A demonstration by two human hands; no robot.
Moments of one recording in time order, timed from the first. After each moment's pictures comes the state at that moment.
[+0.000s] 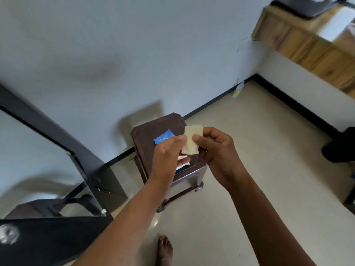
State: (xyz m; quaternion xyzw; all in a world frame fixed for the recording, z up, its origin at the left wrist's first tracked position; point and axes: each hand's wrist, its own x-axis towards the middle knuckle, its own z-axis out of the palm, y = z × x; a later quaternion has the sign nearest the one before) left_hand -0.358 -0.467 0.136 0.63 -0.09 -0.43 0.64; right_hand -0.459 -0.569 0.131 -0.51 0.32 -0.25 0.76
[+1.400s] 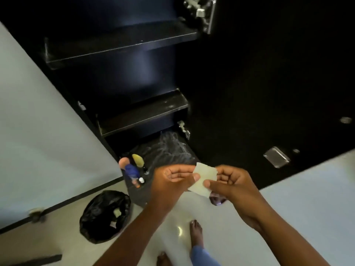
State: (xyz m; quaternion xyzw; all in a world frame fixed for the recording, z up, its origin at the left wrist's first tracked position) left_hand -0.179 -0.025 0.174 0.68 -0.17 -0.32 0.63; right_hand -0.308 -0.164 0.204 -0.64 0.33 -0.07 0.69
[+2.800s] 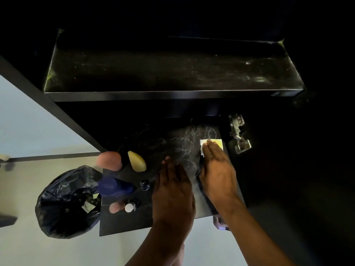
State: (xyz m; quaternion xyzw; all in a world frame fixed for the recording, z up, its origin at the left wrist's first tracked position) left_hand -0.067 -0.097 -0.094 0.96 -0.19 -0.16 0.15; right_hand -0.061 -0.244 -0.115 -0.98 0.18 -0.02 0.10
